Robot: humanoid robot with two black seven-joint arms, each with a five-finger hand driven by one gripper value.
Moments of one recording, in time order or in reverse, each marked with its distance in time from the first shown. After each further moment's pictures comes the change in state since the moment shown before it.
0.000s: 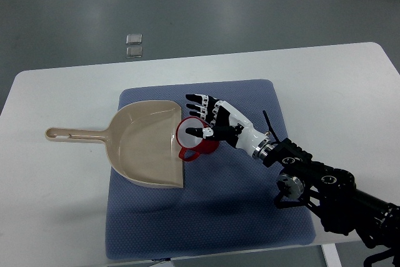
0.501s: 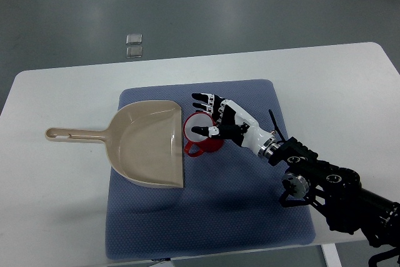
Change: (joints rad) left arm -0.001 0.000 0.000 0.000 0.000 0.000 0.000; right arm -0.001 -0.025 0.000 -0.004 0.000 -0.002 0.005
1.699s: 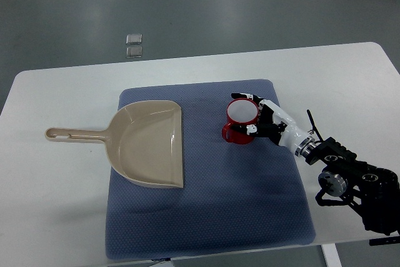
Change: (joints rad) left arm -0.005 0.000 0.000 0.000 0.000 0.000 0.000; right arm -0.040 -0.152 0.016 -0.005 0.028 0.036 0.005
